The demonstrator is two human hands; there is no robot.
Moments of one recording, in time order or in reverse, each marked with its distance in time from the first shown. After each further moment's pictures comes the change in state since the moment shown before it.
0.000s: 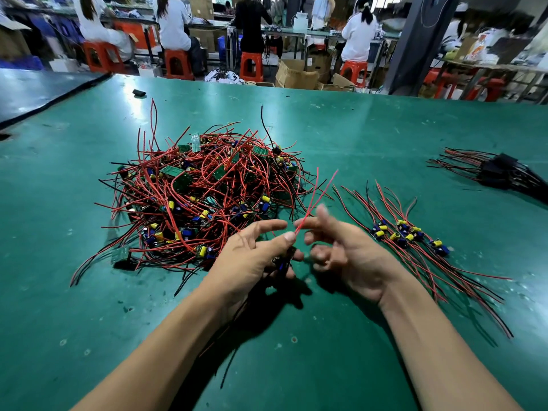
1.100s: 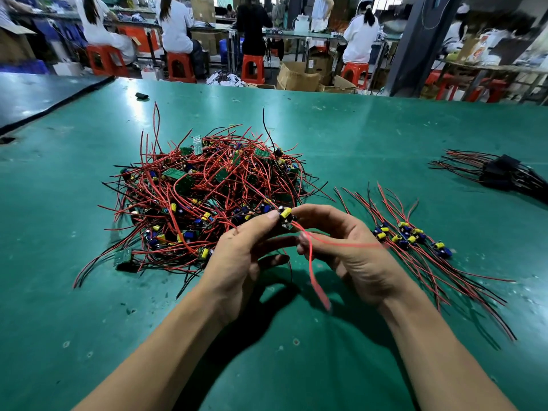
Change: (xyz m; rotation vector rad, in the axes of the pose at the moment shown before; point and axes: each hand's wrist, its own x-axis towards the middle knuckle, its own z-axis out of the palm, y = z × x) left_hand -0.001 0.006 0.002 -0.207 0.053 0.069; right_hand -0.011 -0.004 0.014 -0.081 -0.163 -0.328
